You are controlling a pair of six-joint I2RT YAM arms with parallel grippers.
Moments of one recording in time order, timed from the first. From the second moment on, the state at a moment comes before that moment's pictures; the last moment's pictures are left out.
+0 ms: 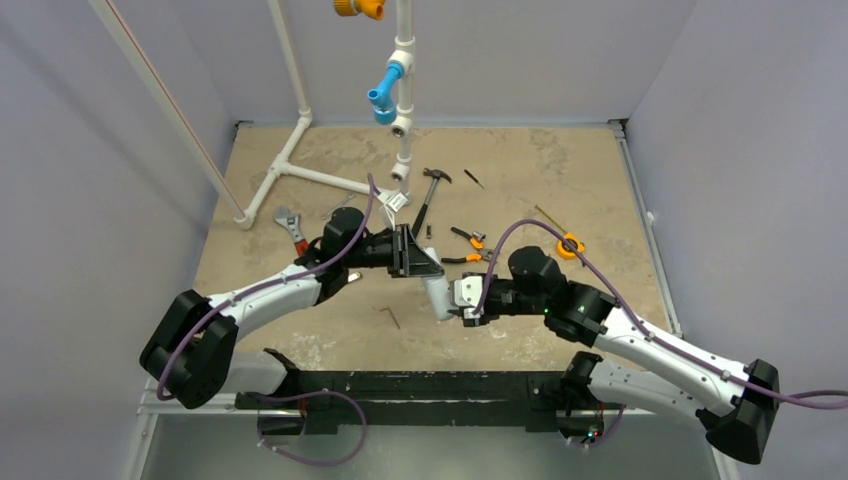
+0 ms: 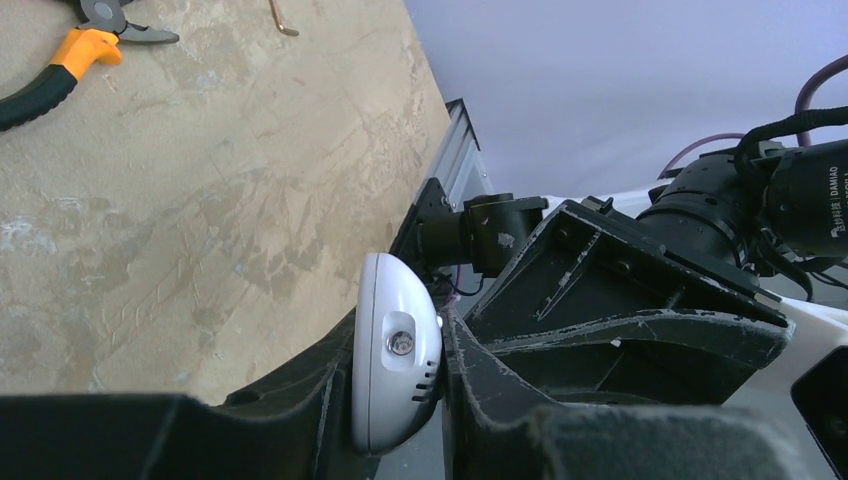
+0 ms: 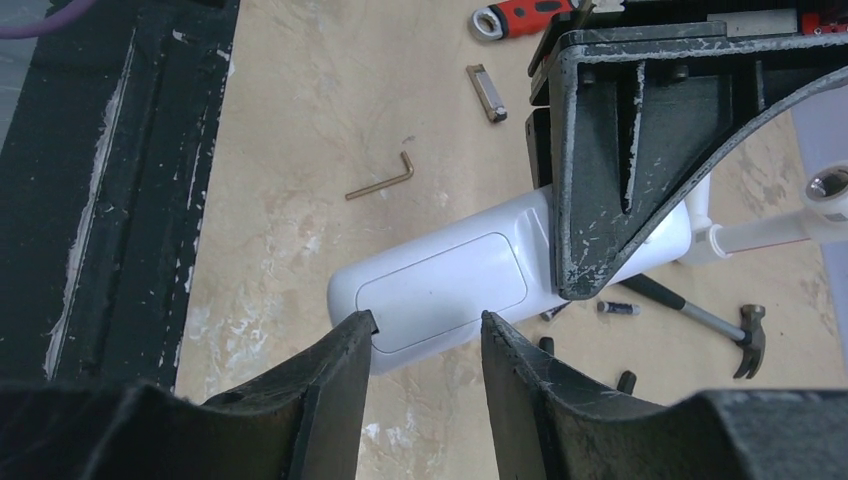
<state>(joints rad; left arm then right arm) -0.61 1.32 0.65 0.40 0.75 -0.93 0.92 0.85 0.69 -0.32 -0.40 -0.64</state>
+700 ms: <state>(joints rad) -0.61 1.34 0.64 0.46 0.77 -0.97 0.95 0.86 0.68 -0.32 -0.38 -0.65</state>
